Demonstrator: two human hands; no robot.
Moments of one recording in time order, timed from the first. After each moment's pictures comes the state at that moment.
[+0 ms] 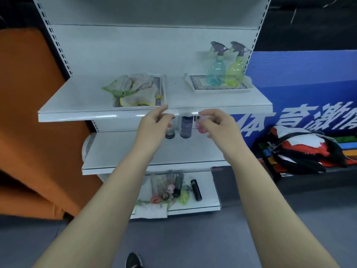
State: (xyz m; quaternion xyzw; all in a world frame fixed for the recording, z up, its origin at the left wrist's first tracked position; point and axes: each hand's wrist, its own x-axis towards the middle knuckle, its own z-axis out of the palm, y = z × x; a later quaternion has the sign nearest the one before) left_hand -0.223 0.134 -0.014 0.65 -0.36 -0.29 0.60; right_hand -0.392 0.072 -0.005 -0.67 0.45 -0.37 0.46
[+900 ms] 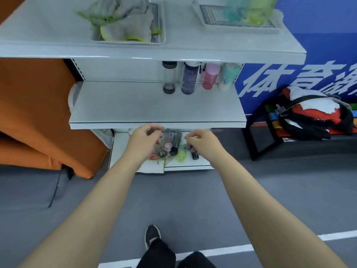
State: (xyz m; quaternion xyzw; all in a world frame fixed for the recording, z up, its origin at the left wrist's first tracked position) left_hand -0.216 0.176 -0.181 0.73 -0.29 -0.39 0.47; right_hand -0.387 0.084 -0.183 -0.65 0.55 -0.11 0.52
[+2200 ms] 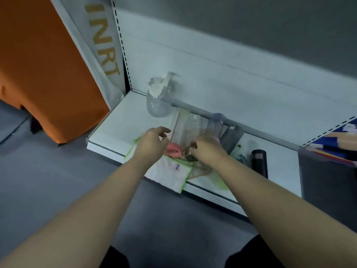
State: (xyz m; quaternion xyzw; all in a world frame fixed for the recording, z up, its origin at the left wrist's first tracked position) left_hand -0.075 0.048 -0.832 0.86 -0.26 -0.22 0.38; right_hand -0.184 -0.102 -0.829 -0.93 0.29 0.15 0.17
